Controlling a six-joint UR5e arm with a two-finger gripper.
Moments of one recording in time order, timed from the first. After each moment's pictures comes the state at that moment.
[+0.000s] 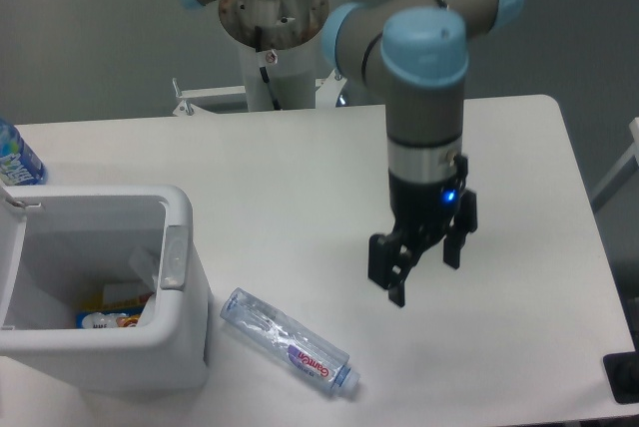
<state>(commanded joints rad) 2.46 -2.01 -1.45 -0.84 1.43 -0.21</state>
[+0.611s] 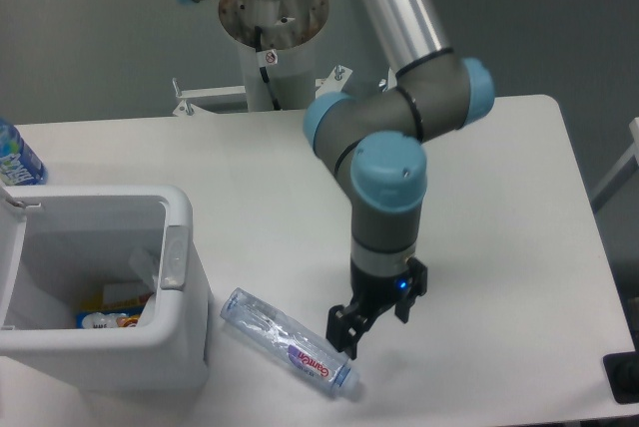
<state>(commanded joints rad) 2.36 -2.18 -1.43 -0.84 1.48 -0.24</state>
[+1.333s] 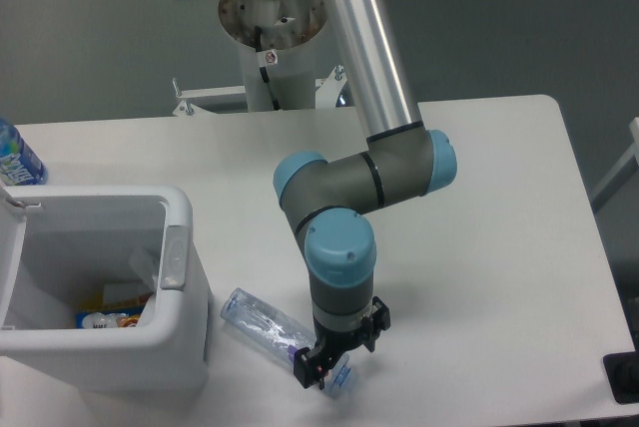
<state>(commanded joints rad) 2.32 -2.28 -1.33 -0.84 1.56 -0.30</state>
